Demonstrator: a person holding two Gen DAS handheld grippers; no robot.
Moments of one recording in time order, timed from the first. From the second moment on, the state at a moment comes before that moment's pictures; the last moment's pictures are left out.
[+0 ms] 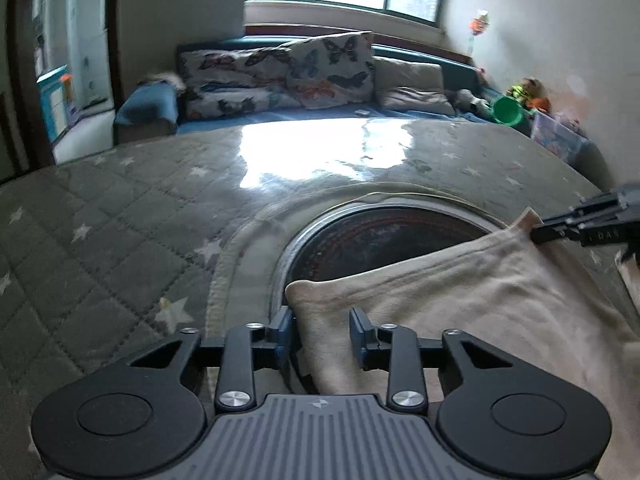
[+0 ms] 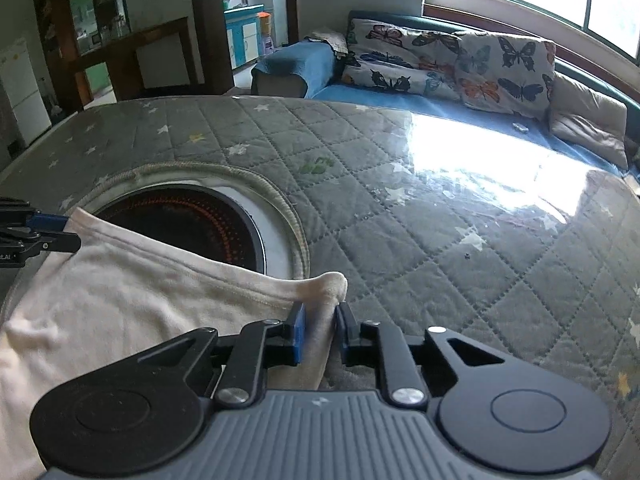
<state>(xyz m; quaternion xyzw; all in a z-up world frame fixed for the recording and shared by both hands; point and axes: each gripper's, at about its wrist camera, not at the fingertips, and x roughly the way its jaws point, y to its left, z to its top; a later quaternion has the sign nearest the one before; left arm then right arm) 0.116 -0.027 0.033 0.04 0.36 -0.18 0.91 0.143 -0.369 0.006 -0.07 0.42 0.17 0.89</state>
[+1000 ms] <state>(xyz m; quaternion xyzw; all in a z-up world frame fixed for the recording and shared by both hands) 0.111 0.048 0.083 0.03 0.30 -0.08 0.95 0.109 -0.299 0.054 -0.14 0.33 0.24 0.90</state>
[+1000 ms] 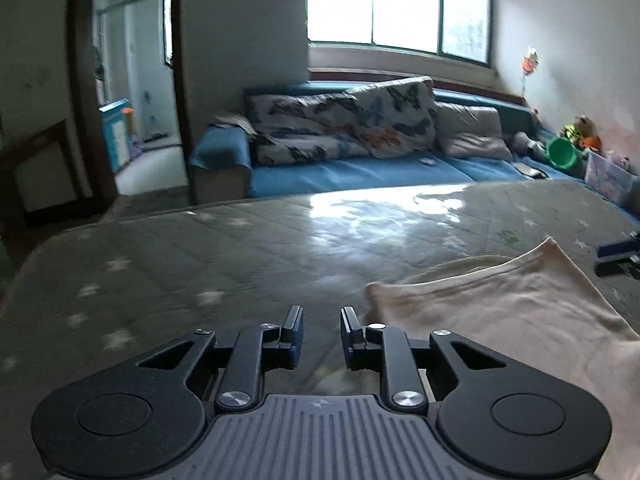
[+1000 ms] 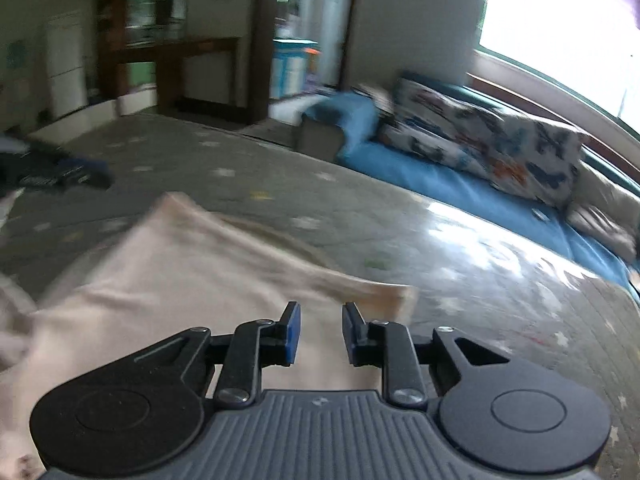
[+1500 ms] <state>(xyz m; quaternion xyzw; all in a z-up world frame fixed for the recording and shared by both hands) -0.092 0.111 0.079 0.02 0.31 0.02 0.95 -0.063 -0.180 0.049 -0.23 0.29 0.43 0.82</state>
